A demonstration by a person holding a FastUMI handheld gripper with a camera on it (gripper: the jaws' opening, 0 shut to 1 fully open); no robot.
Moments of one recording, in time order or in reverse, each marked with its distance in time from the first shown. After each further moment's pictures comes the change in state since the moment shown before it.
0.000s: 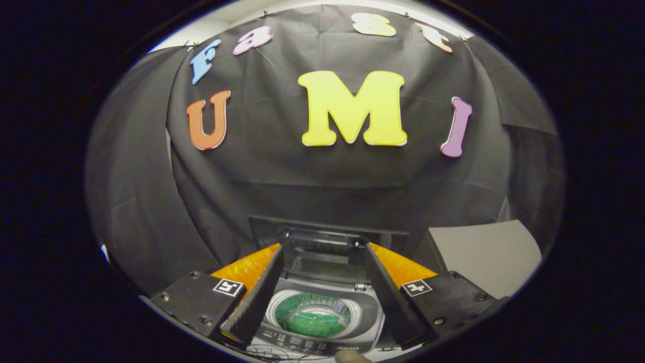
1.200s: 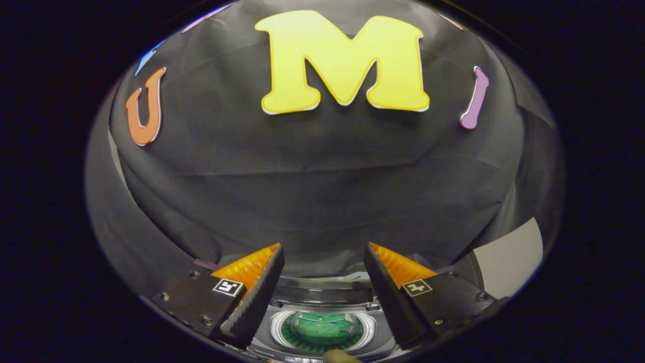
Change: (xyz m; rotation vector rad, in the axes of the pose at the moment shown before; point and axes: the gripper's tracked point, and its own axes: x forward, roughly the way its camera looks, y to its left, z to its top) arm 0.199 -0.007 0.002 0.091 0.320 -0.164
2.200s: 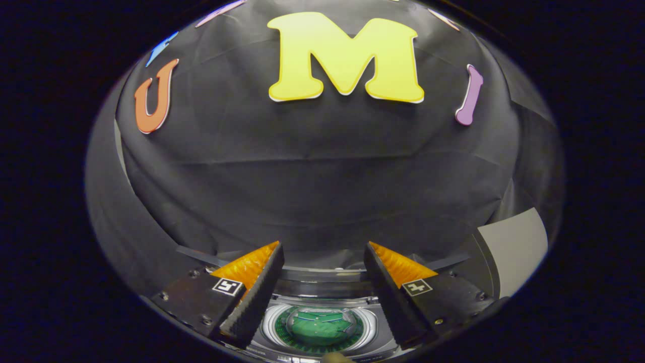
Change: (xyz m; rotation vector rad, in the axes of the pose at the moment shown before) arm -0.013 -0.002 -0.039 -0.021 -0.112 0.012
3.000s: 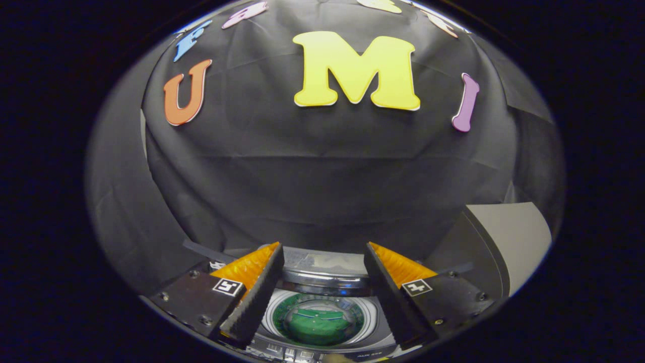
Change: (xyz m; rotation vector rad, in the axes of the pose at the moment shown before) arm -0.055 0.006 -0.061 -0.054 -0.052 0.060
